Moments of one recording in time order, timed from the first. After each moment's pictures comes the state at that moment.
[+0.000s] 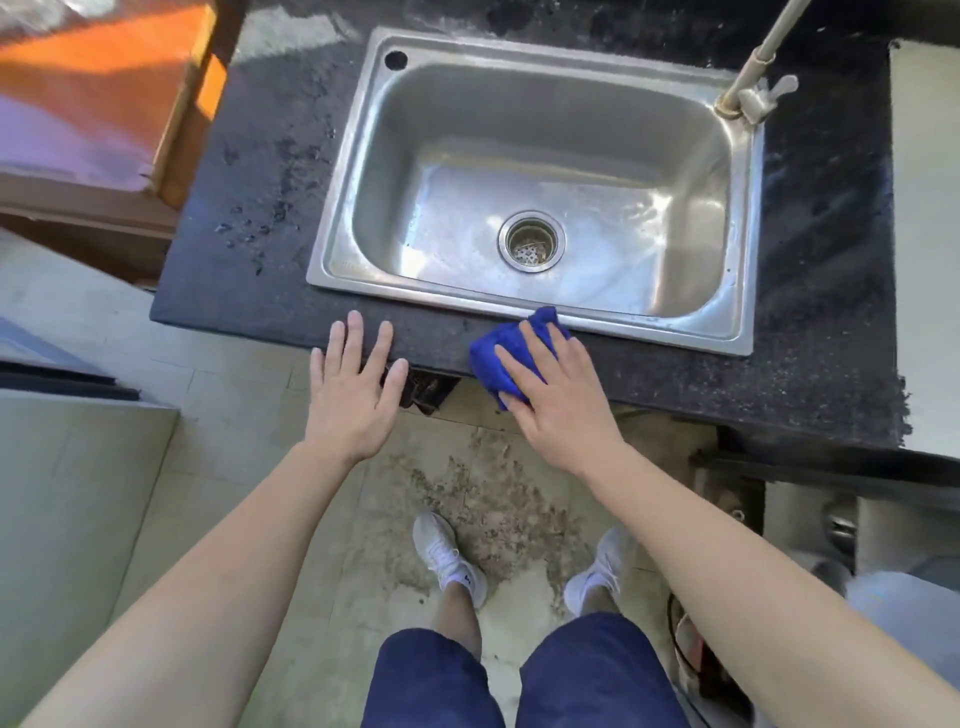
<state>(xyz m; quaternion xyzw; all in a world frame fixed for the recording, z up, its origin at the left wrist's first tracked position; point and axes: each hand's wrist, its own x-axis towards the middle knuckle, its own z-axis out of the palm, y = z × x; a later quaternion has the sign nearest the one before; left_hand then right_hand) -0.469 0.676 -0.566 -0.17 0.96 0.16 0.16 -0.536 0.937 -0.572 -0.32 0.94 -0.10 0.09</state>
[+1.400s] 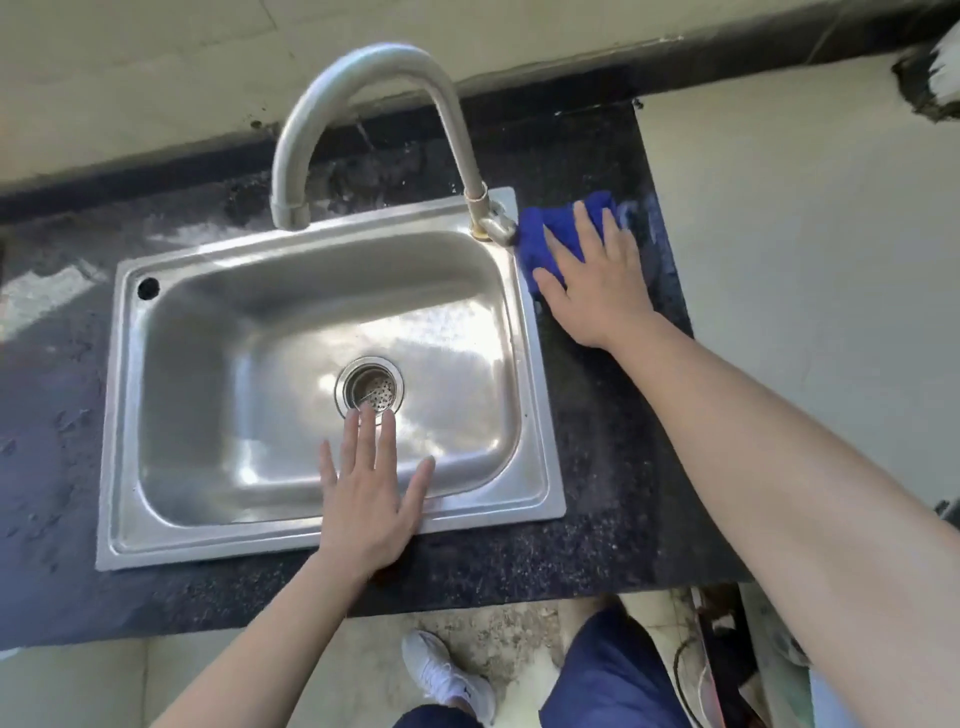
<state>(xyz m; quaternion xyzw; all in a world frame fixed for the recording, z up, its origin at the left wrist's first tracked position) -0.653 0.875 -0.563 -0.02 0.98 0.06 0.19 -0.859 1.155 -0.558 -0.07 0.98 -0.09 0.14</state>
